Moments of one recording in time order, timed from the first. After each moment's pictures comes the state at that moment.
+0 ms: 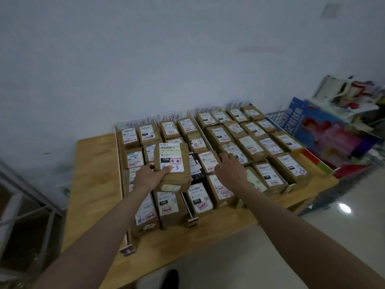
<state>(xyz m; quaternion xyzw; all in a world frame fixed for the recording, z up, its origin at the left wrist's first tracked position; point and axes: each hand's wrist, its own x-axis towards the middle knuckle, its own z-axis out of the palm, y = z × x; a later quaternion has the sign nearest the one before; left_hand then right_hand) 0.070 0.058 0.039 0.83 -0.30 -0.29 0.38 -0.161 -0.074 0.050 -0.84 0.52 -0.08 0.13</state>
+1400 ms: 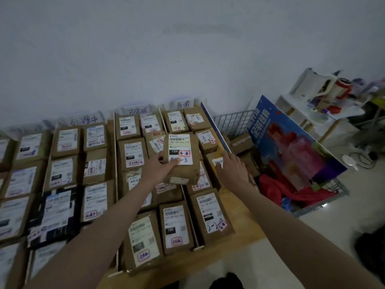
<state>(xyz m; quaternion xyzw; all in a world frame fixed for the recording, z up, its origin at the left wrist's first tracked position) -0.204 -0.422 0.005 0.81 -0.31 -0.34 0.36 -0.425 -0.536 0.002 -0.83 0.54 -0.05 0.13</state>
